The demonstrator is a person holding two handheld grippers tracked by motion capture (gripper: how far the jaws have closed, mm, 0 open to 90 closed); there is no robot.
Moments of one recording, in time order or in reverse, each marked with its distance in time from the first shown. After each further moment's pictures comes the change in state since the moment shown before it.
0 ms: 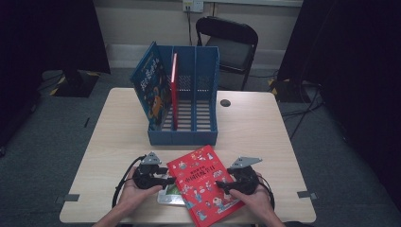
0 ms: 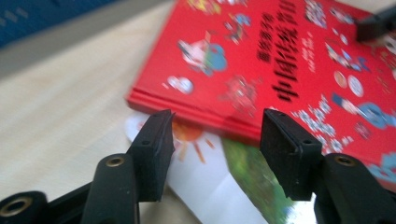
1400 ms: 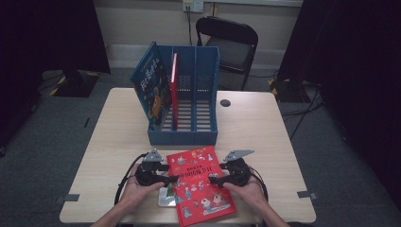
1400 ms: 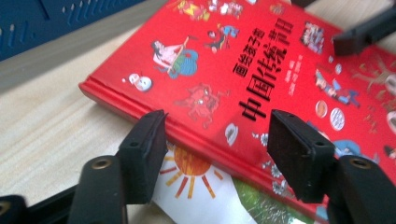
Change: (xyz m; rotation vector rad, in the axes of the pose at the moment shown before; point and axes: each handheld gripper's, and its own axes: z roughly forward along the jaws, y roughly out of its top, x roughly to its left) left arm 0.004 0.006 0.004 -0.027 0.018 0.010; right arm -0.009 0.021 0.025 0.010 0.089 0.007
